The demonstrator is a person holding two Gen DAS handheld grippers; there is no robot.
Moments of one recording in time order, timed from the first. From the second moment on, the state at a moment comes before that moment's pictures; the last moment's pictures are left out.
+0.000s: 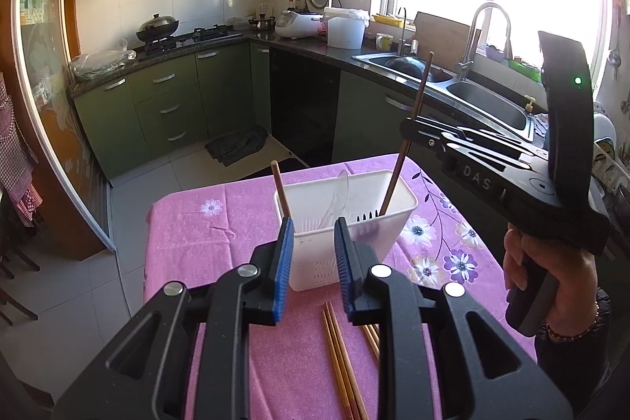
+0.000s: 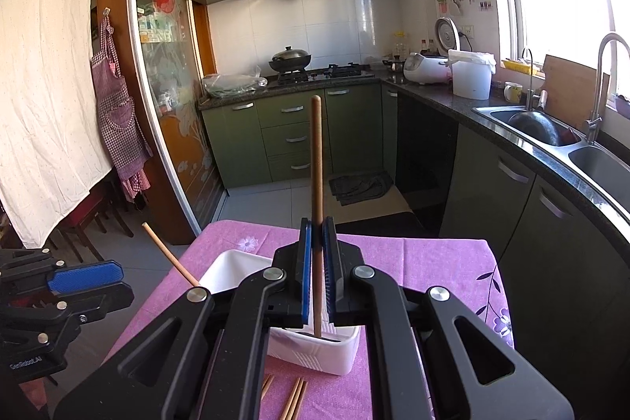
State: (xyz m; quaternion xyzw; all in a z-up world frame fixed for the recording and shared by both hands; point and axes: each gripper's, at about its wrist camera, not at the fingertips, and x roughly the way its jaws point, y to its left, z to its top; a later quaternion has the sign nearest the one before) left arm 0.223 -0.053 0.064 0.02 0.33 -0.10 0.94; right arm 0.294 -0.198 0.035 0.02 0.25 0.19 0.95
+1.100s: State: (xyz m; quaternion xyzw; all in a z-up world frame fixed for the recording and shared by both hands) left arm 0.233 -0.087 -0.120 0.02 0.58 -0.07 0.81; right arm 0.171 -0.260 -0.089 -0.03 0.35 0.15 0.93
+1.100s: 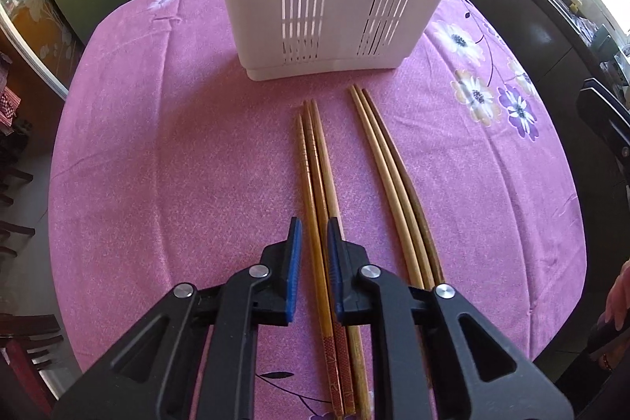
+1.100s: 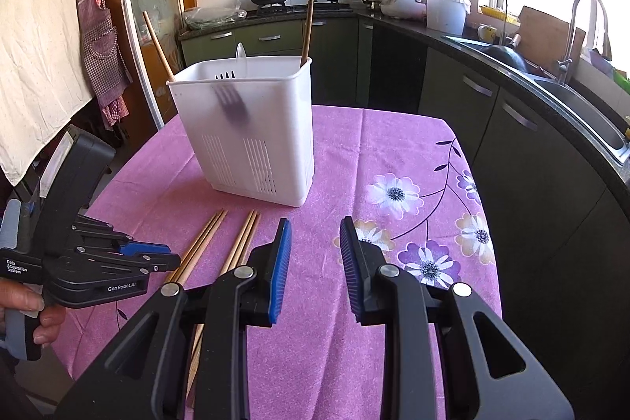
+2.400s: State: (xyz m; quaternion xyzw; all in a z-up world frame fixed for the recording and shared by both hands) left arm 0.198 -0.057 -0.040 0.02 0.49 -0.07 0.87; right arm 0.178 -0.250 -0.089 -0.02 0.36 0.17 0.91
